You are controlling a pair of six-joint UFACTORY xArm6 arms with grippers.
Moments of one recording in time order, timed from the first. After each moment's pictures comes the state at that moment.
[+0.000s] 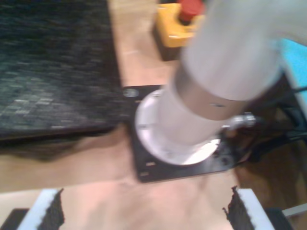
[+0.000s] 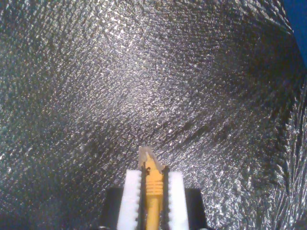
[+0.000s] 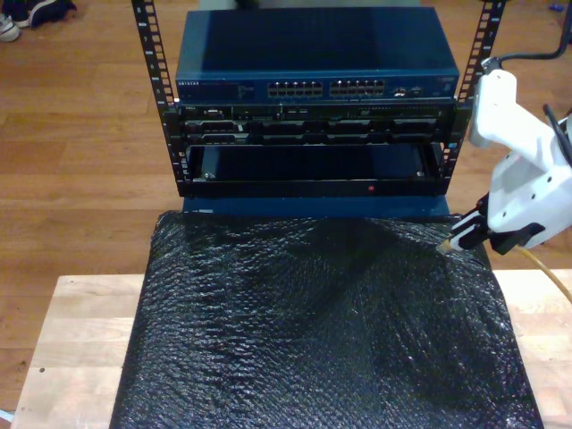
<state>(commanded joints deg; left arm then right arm) 60.5 -12.4 -45.9 -1.8 109.4 -201.8 -0.3 -30.5 -44.6 27.9 68.5 -81.9</state>
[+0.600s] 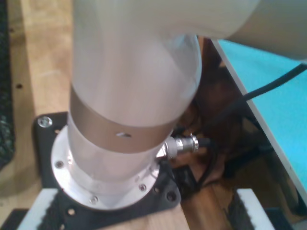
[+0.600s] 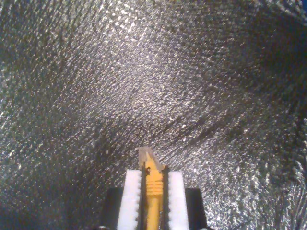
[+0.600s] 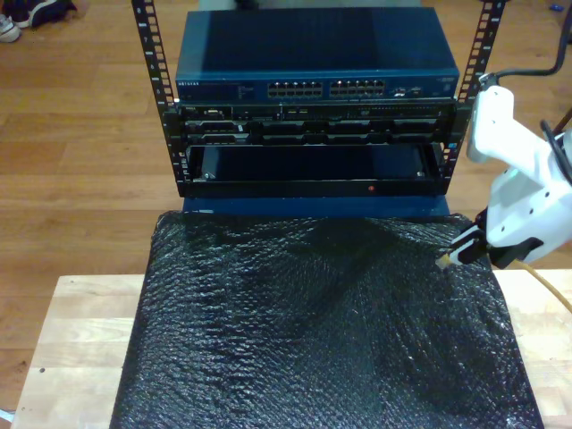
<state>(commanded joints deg) 64.7 -21.7 -29.7 5.6 102.2 -194.5 -0.3 -31.4 -42.1 27.9 68.5 -81.9</state>
